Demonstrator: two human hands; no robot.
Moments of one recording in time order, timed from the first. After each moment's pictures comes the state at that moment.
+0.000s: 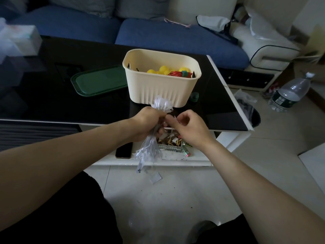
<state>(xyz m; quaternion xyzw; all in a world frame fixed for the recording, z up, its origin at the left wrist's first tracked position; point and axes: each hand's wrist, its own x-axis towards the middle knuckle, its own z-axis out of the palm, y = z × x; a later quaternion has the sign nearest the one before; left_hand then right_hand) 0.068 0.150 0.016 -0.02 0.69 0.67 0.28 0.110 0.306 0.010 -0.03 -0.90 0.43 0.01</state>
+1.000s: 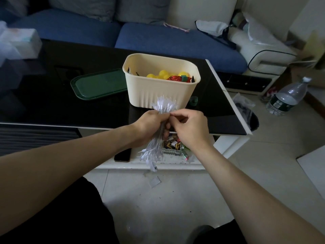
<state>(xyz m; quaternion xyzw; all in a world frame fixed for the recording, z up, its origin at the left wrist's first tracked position) 0.073 0.155 0.015 0.05 0.65 0.71 0.25 0.112 0.290 0.023 0.01 -0.86 0.48 0.14</state>
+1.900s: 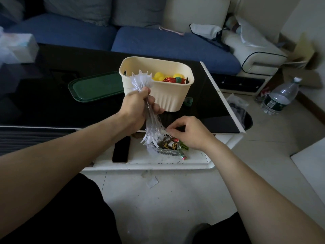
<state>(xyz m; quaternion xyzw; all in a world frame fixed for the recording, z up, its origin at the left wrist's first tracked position) 0.065 0.147 0.057 -0.05 0.50 0.86 0.12 0.113 0.323 0.025 0.07 -0.93 0.36 -0.04</state>
